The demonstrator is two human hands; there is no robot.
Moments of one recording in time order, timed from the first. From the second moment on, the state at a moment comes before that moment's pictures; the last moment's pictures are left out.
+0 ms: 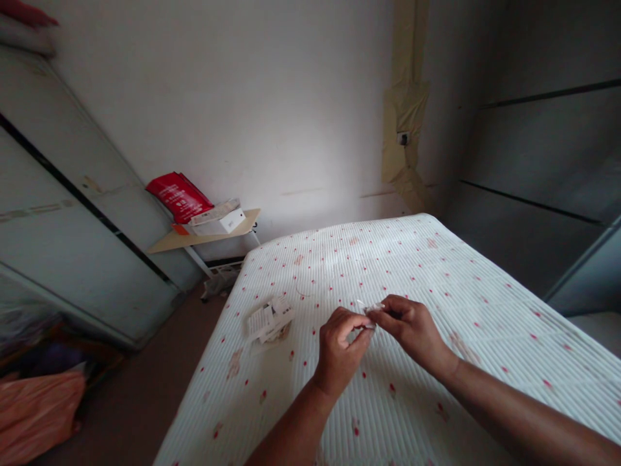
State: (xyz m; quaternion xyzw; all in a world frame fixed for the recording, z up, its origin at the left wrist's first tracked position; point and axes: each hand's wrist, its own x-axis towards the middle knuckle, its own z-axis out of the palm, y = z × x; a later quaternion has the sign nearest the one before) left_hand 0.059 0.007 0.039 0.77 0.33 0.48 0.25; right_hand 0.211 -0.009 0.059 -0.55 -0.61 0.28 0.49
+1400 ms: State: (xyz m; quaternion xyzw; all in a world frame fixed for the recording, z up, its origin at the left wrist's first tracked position) left_hand 0.055 0.015 0.042 0.84 0.28 0.45 0.15; right_hand 0.212 -0.011 0.059 -0.54 -0.61 0.31 0.49
